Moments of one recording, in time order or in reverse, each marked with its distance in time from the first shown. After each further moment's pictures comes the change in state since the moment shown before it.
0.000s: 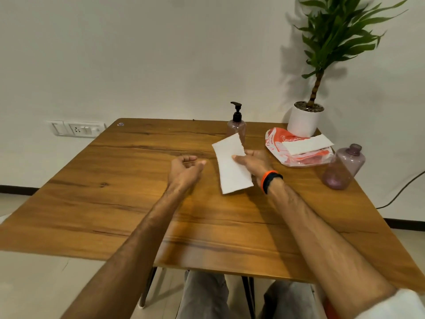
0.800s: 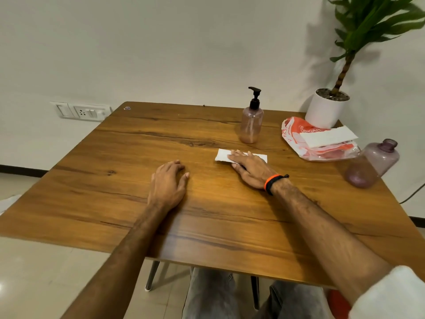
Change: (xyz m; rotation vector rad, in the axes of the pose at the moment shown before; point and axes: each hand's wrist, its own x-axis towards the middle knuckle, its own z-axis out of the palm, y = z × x) left_hand 0.026 -0.078 -0.075 0.863 -0.031 0.467; right_hand 0.035 0.045 0.023 -1.081 -0.381 -0.496
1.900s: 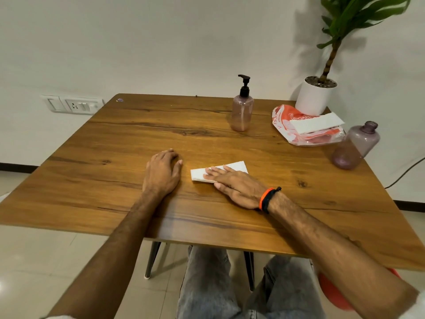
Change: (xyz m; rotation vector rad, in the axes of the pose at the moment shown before) left_hand -0.004 0.008 0.001 0.075 0.028 -0.001; right_hand -0.076 -0.047 0.019 0.093 -0.141 -0.276
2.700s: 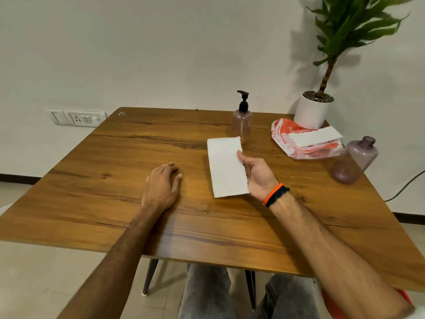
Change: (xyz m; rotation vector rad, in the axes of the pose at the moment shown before) left_hand 0.000 -0.003 0.002 -0.002 0.001 -0.004; right_hand 0.009 0.006 -0.045 1.720 0.427 0.405
